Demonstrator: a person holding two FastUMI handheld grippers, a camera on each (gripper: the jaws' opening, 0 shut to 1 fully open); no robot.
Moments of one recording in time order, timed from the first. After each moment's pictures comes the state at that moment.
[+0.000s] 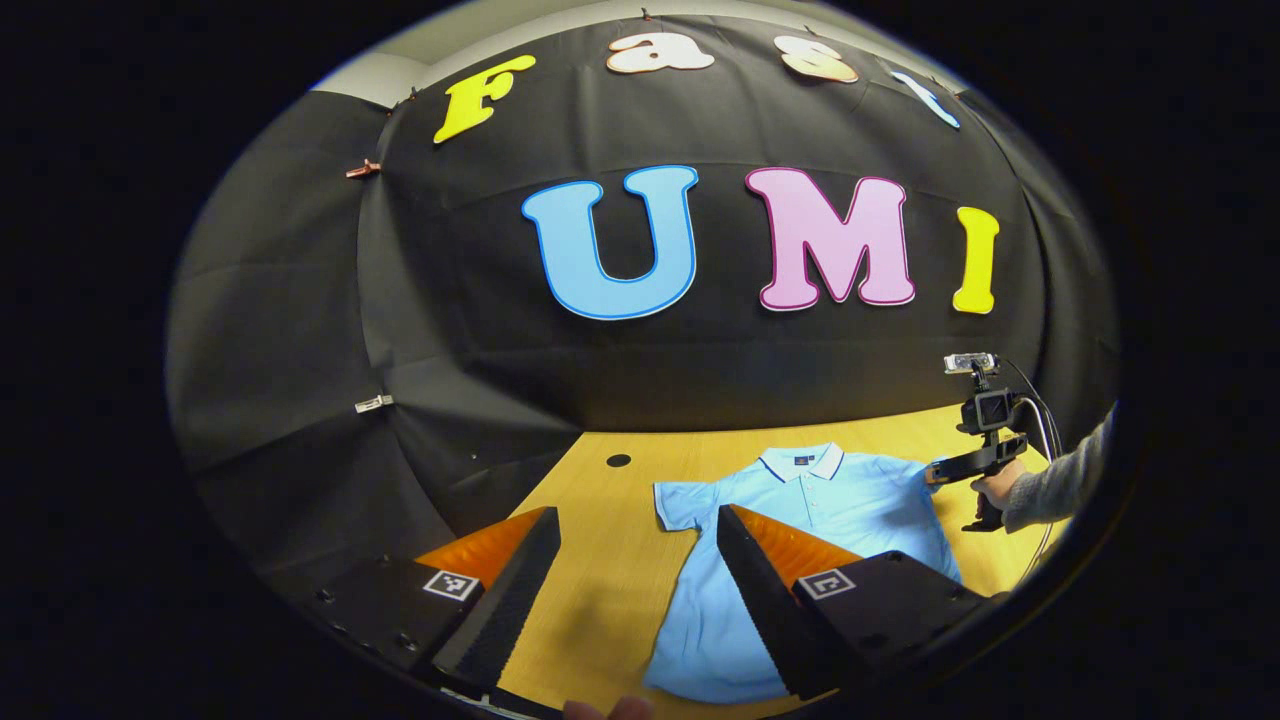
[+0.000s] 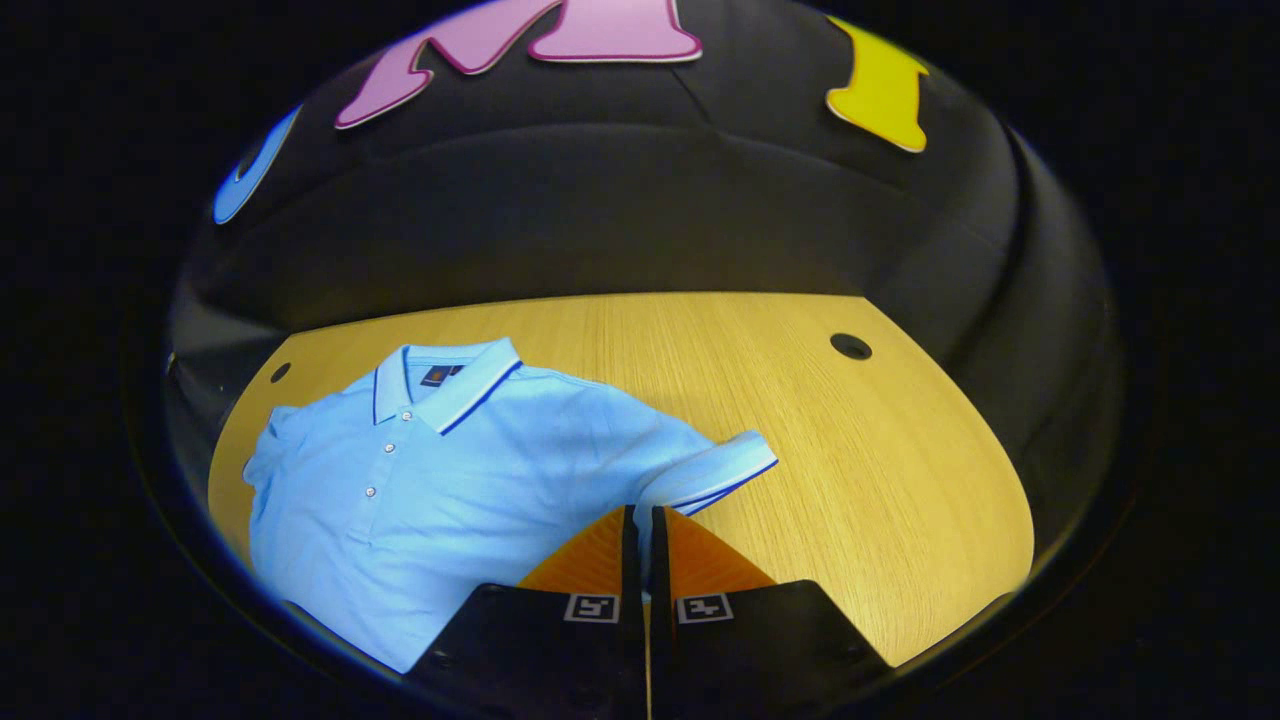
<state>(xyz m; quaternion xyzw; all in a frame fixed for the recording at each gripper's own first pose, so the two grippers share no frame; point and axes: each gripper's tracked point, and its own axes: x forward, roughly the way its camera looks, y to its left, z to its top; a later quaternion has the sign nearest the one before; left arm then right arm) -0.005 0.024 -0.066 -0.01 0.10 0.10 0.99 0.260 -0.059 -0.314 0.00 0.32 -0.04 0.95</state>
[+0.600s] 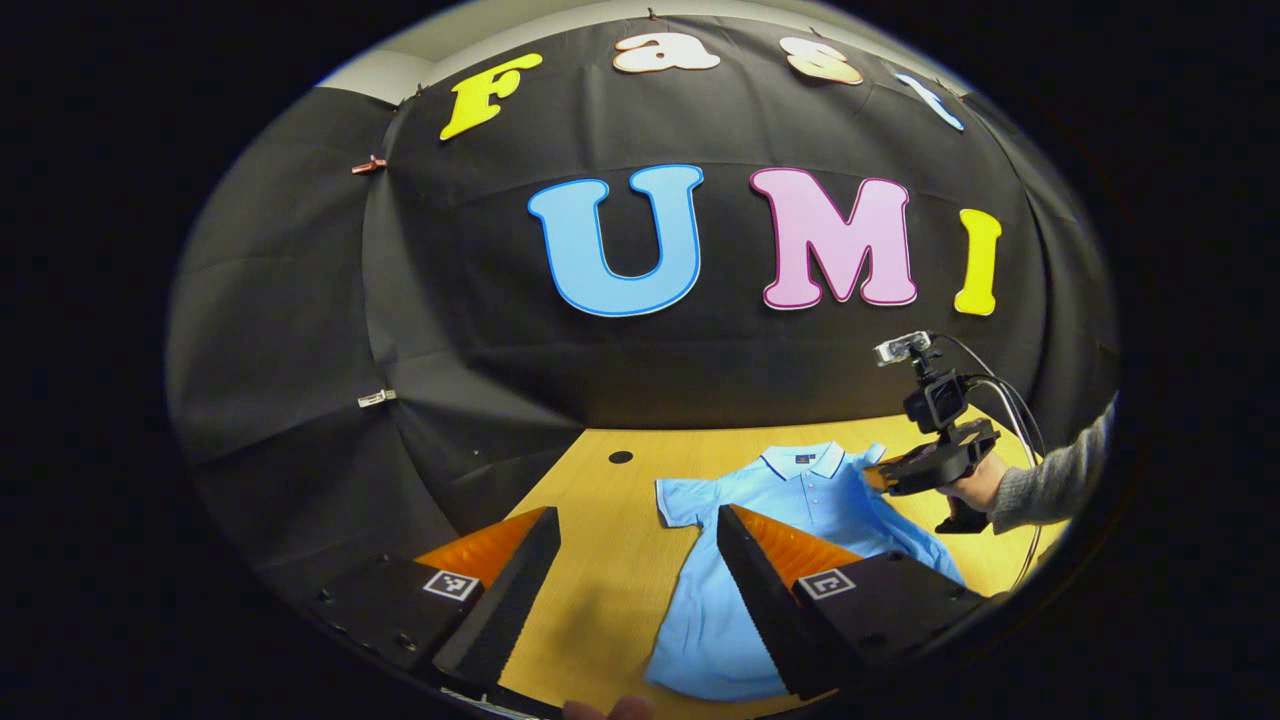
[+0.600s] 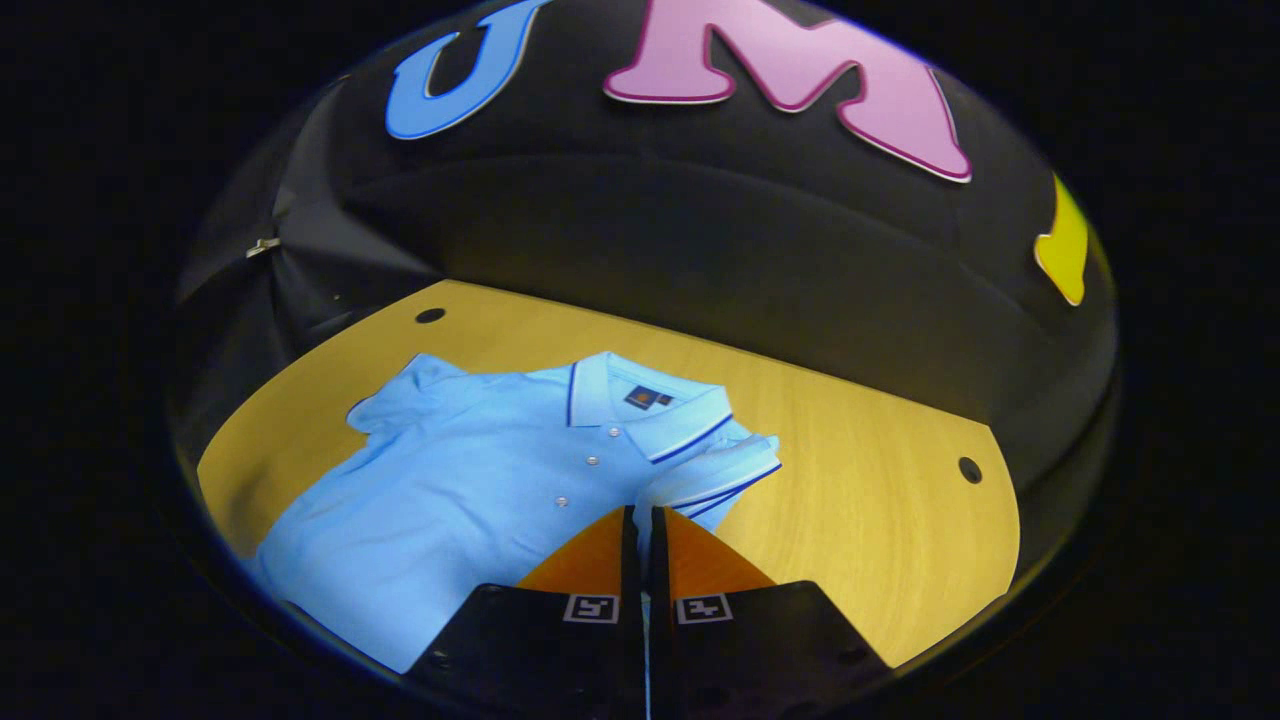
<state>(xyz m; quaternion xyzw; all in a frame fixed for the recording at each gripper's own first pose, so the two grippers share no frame) -0.013 0.028 -0.069 -0.01 0.10 0.10 0.99 0.251 0.103 -0.291 -0.09 0.30 0.17 0.94</state>
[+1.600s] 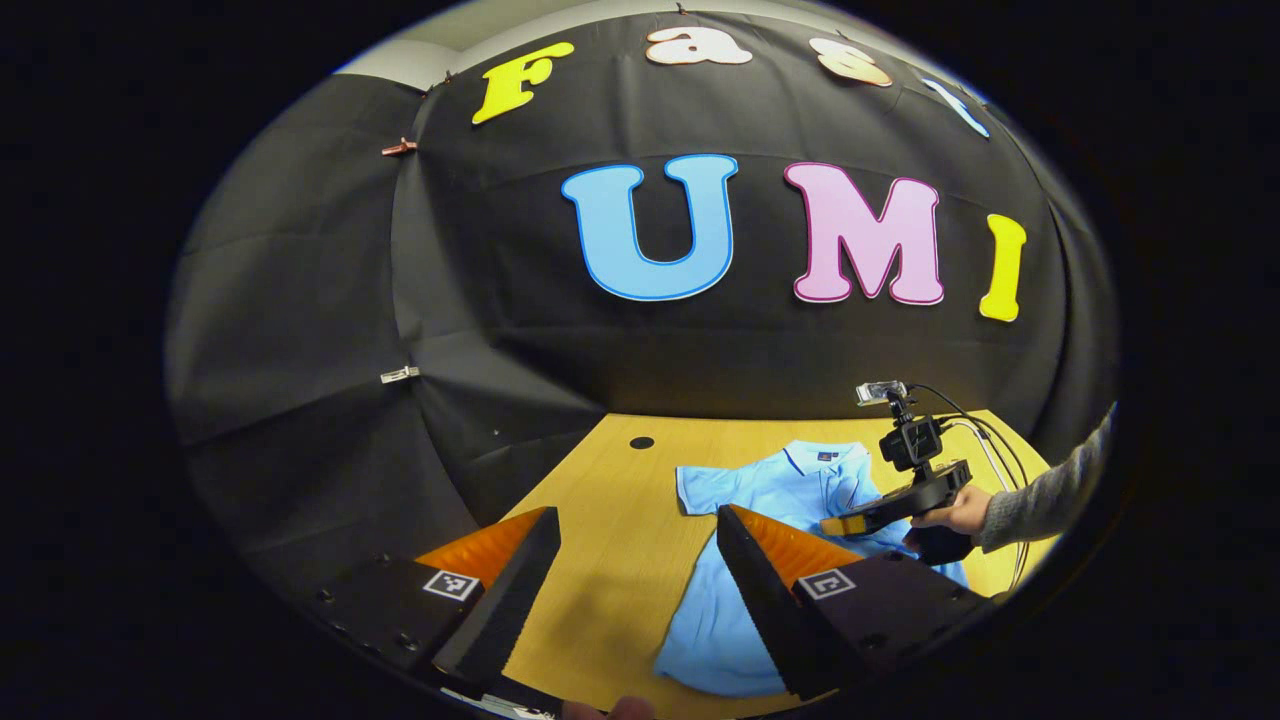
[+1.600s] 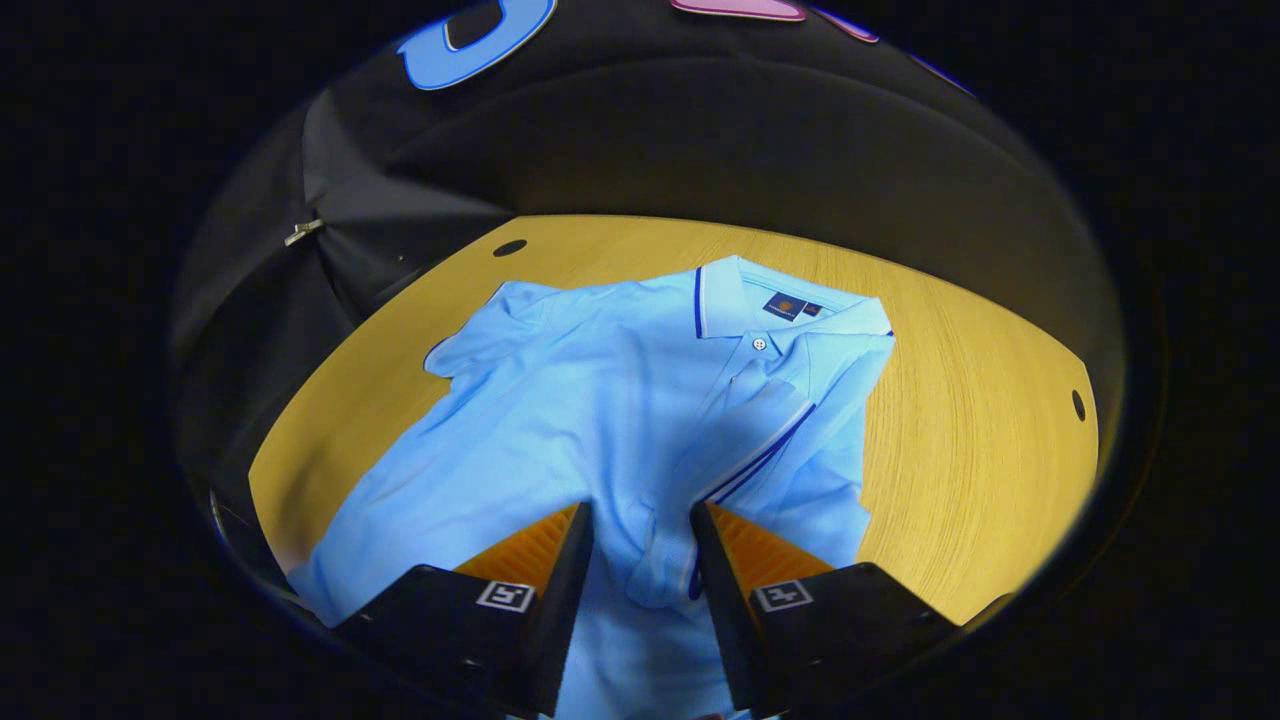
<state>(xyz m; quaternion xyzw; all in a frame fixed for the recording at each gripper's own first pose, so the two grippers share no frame) -0.011 0.044 -0.087 -0.04 0.11 0.13 0.98 0.219 0.165 -0.347 -0.02 0.40 0.23 0.89</state>
